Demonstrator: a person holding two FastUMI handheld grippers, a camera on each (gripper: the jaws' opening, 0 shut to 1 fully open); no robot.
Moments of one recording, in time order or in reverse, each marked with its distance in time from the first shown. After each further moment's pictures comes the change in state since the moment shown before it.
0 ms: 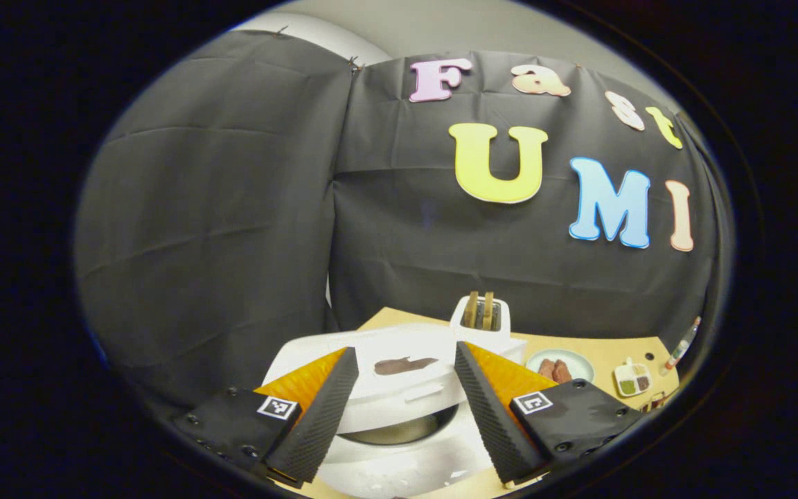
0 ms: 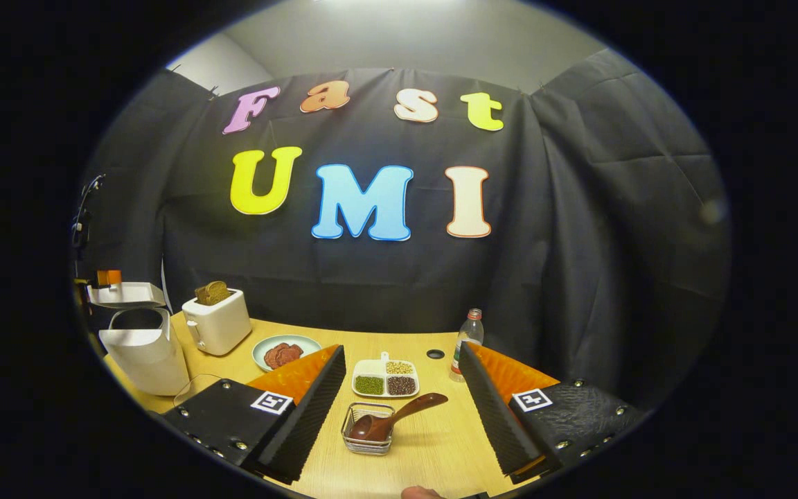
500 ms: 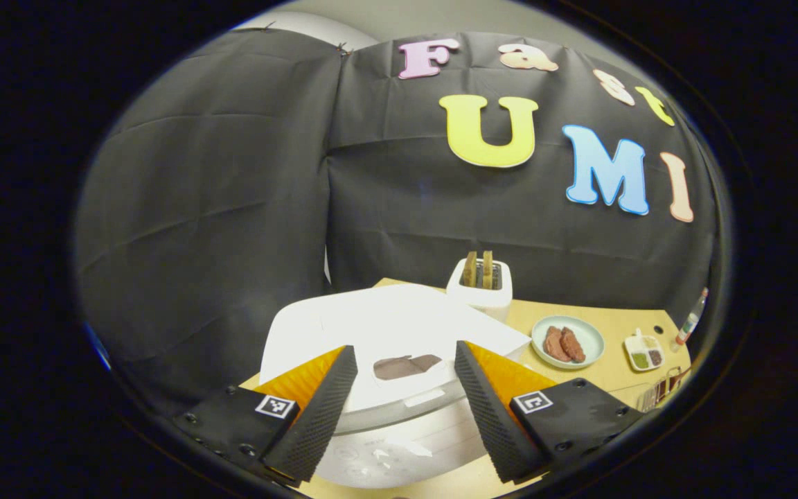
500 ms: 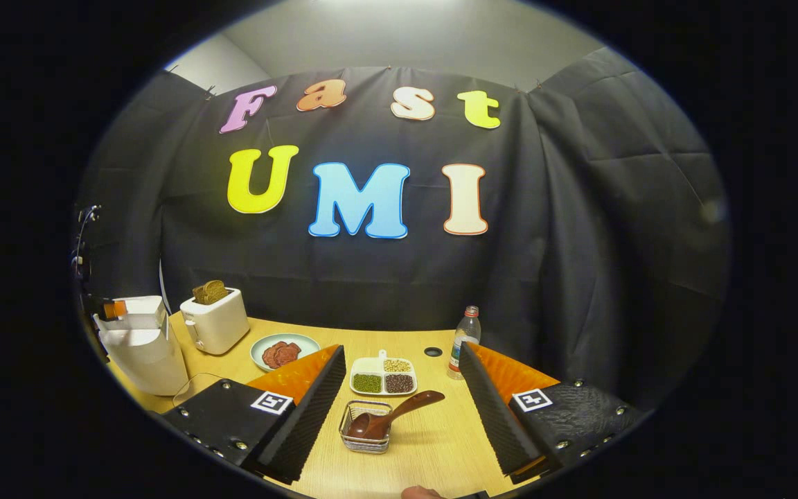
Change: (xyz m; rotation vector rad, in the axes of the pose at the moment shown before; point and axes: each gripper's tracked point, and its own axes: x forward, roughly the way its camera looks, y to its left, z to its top) left arm 0.005 -0.008 -0.058 0.070 0.077 0.006; right arm 0.000 -0.003 -0.001 0.012 0.011 -0.010
